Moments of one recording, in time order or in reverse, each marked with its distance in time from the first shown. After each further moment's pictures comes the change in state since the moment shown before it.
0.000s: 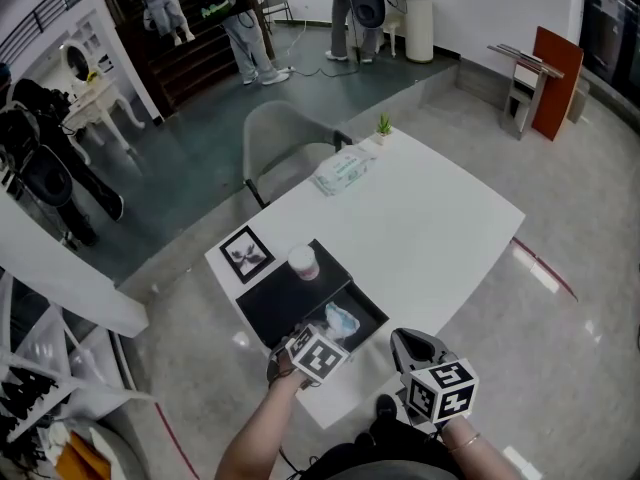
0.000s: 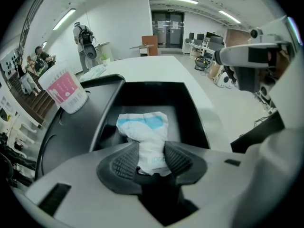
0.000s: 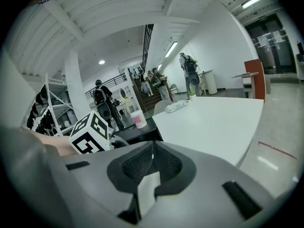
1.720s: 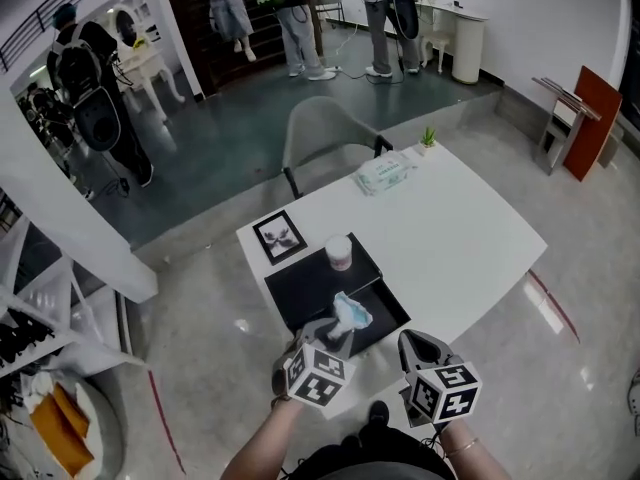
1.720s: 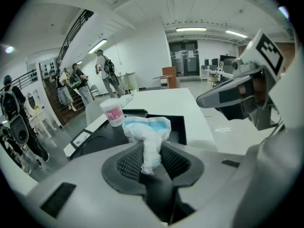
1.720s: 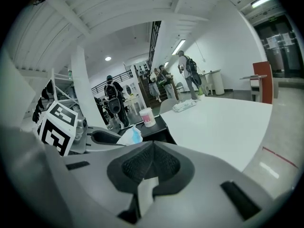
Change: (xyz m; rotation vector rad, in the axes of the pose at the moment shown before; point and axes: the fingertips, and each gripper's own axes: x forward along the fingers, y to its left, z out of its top) left arm -0.092 0.003 0.003 -0.159 -0.350 0.233; right arm 0.005 0.032 0.001 -0.056 0.028 0.047
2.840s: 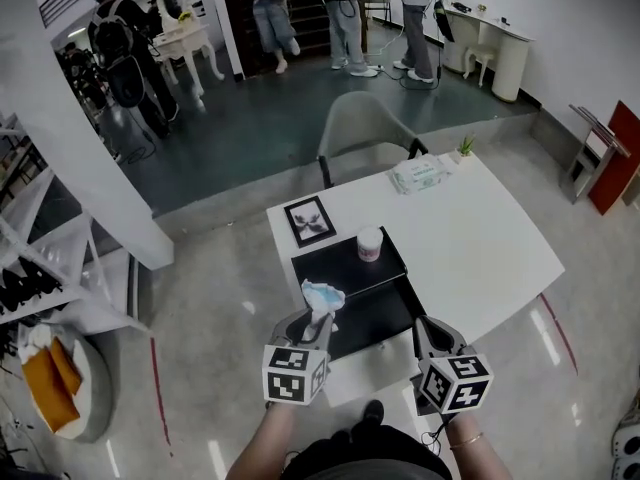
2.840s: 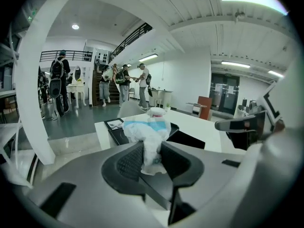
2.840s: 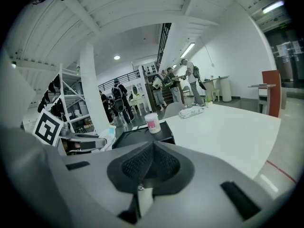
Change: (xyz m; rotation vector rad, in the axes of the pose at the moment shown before) left arm -0.071 0.061 -0.029 -0.516 -0.232 0.231; right arm 0.009 0.014 0.025 -0.095 -0.018 0.051
